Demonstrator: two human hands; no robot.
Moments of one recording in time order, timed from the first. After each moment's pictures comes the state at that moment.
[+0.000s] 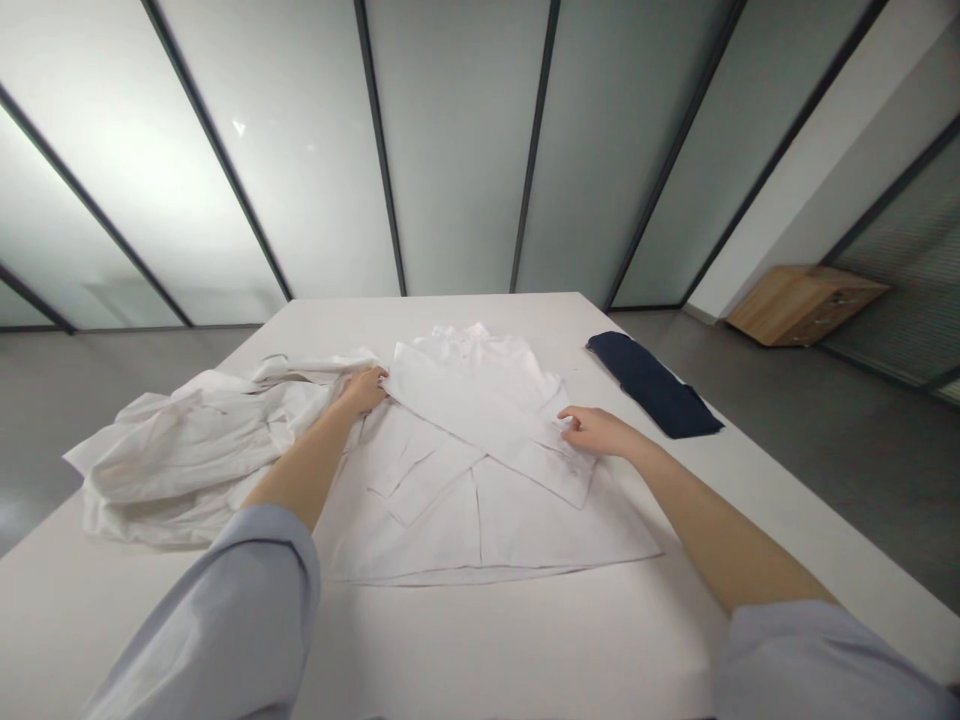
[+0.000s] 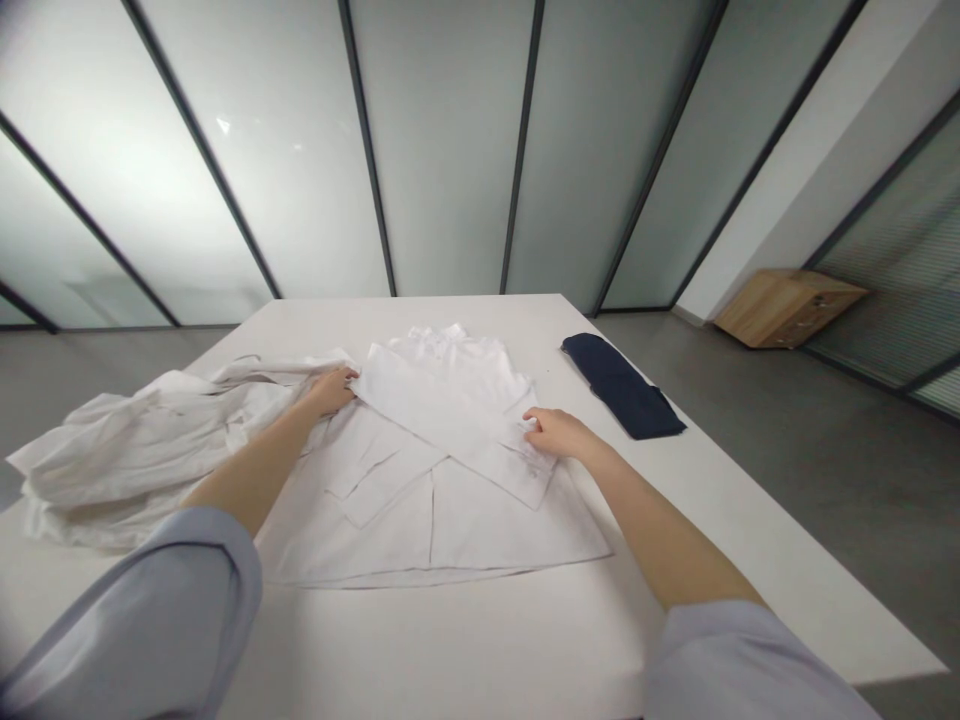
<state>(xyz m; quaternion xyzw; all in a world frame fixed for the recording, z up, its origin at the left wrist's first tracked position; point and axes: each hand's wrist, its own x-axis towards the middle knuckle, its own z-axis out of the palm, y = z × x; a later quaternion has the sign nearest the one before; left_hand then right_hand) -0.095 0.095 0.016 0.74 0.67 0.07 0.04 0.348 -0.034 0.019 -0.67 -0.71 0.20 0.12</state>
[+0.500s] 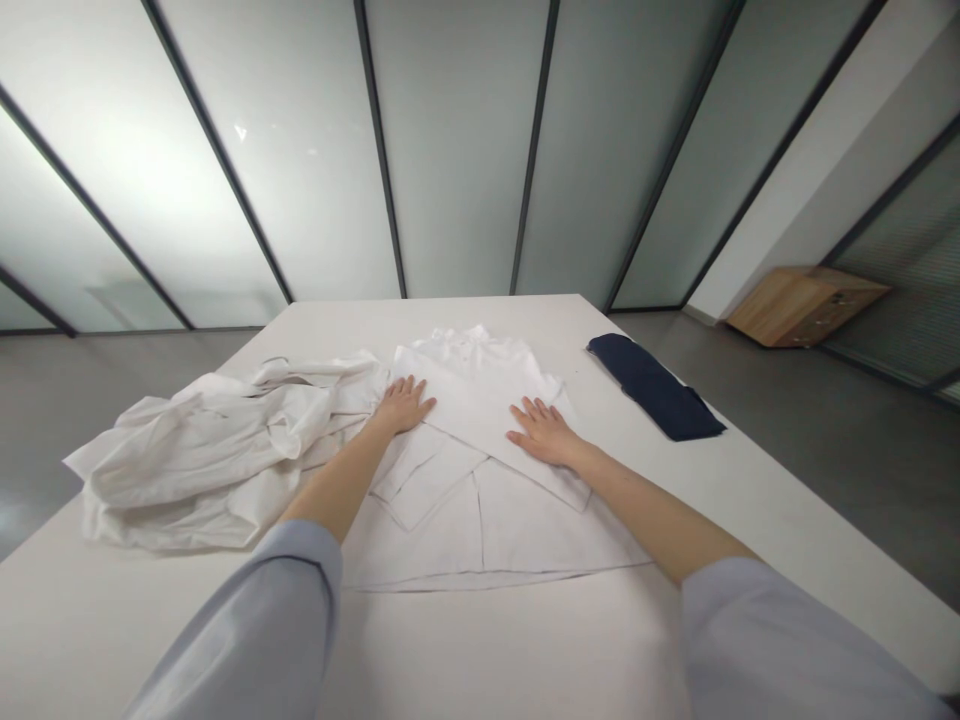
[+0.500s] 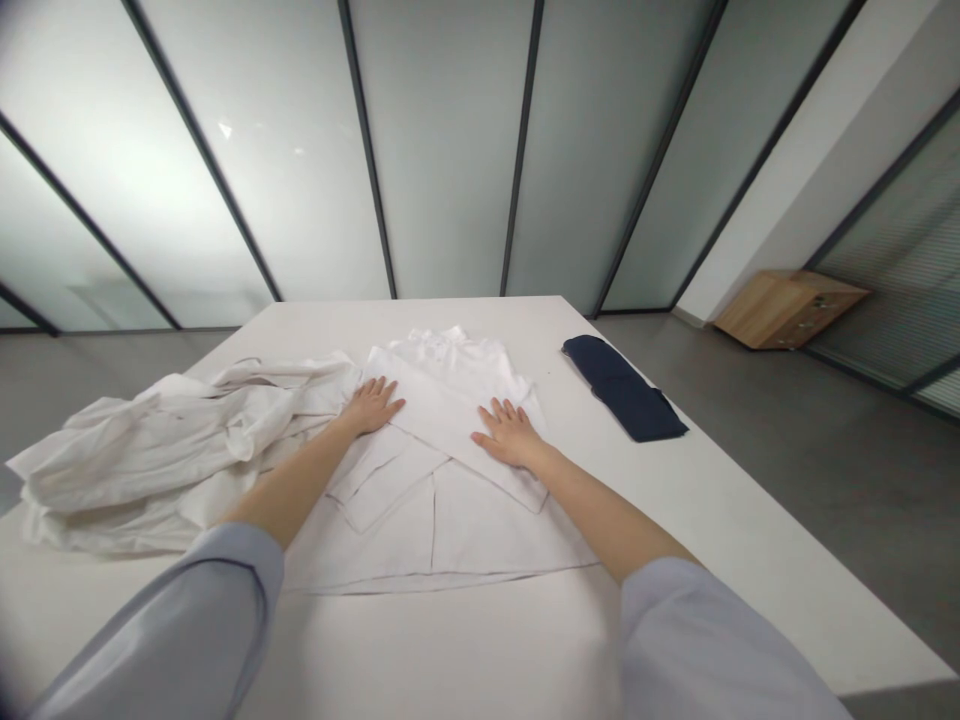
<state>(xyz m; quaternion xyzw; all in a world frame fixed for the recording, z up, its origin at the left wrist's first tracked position) -0.028 0.072 -0.013 0.80 0.60 0.02 0.02 0.277 -0.017 -0.016 -0.61 -0.79 0.07 0.00</state>
